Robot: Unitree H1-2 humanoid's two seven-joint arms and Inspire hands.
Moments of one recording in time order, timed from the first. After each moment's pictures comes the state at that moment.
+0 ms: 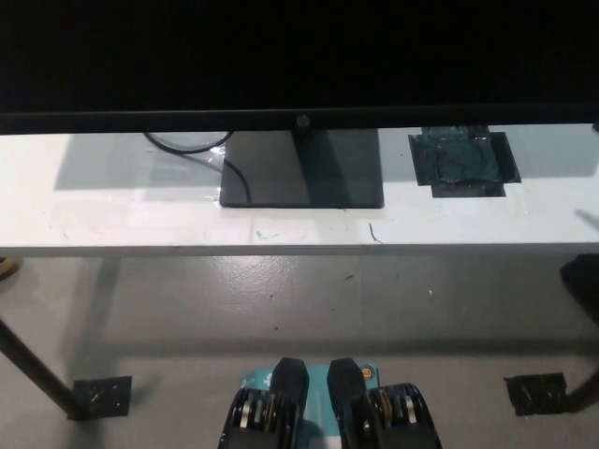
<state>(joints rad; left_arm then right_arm) -0.41 0.83 0.33 0.18 -0.03 -0.18 -0.10 -0.61 -0.51 -0.10 0.39 0.18 -0.25 0.11</state>
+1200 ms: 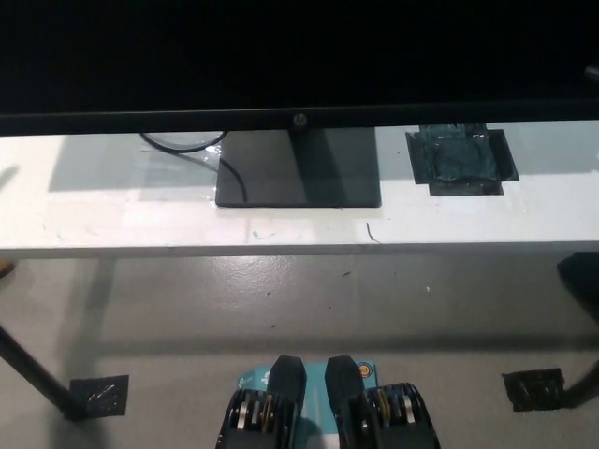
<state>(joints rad) -0.84 0.88 -0.01 0.83 0.10 -0.23 -0.23 -1.03 -0.55 -0.10 1.17 0.23 -0.20 0.48</state>
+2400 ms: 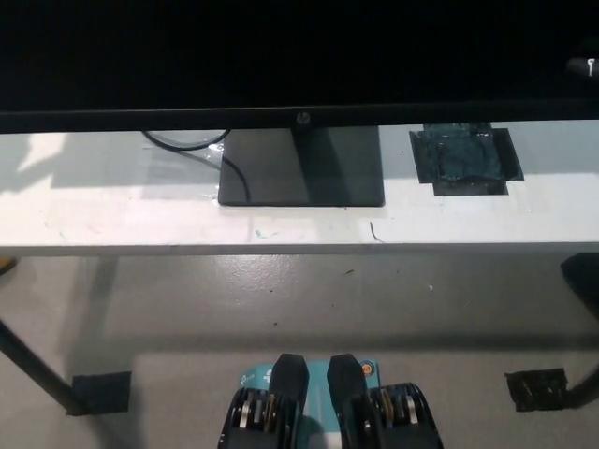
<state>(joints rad) -1.06 0.78 -0.19 1.09 0.22 -0.33 -0.30 -1.14 -0.61 -0.02 1.18 0.17 -0.12 0.77</state>
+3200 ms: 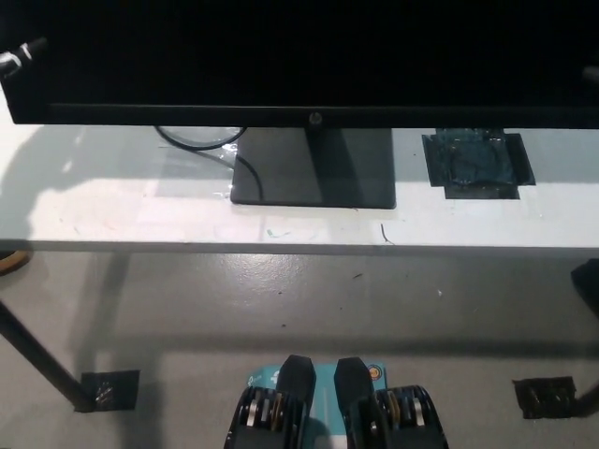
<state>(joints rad) -1.10 0.72 -0.35 1.13 0.29 -0.38 -0.30 -1.08 -0.64 0.00 1.09 0.15 -0.07 0.79</state>
